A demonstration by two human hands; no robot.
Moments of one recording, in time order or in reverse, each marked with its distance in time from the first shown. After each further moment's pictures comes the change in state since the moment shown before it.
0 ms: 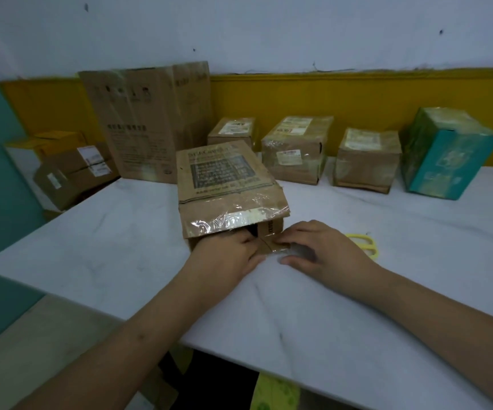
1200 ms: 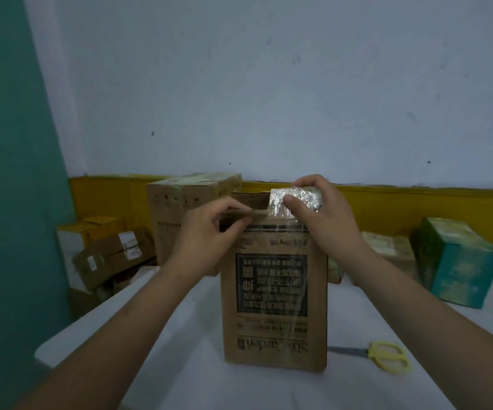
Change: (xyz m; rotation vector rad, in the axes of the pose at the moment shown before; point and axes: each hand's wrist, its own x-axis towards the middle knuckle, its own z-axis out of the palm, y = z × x) left_hand 0.060 -0.071 -0.176 -0.632 0.521 -0.259; right_hand 0.134 -0.097 -0.137 0.435 0.650 0.097
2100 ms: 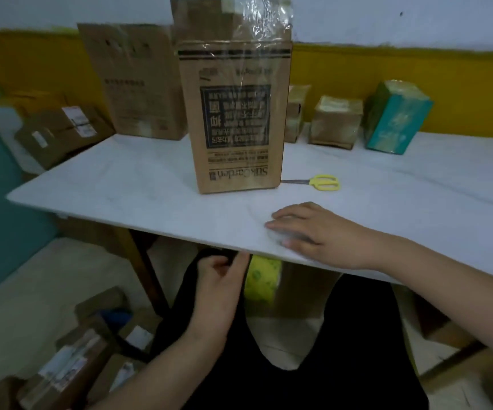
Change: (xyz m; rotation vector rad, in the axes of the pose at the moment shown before) left_hand -0.294 0.074 0.089 -0.436 -0.076 -1.166; right_hand -0.242 0.043 -0.068 -0.604 -1.019 -0.067
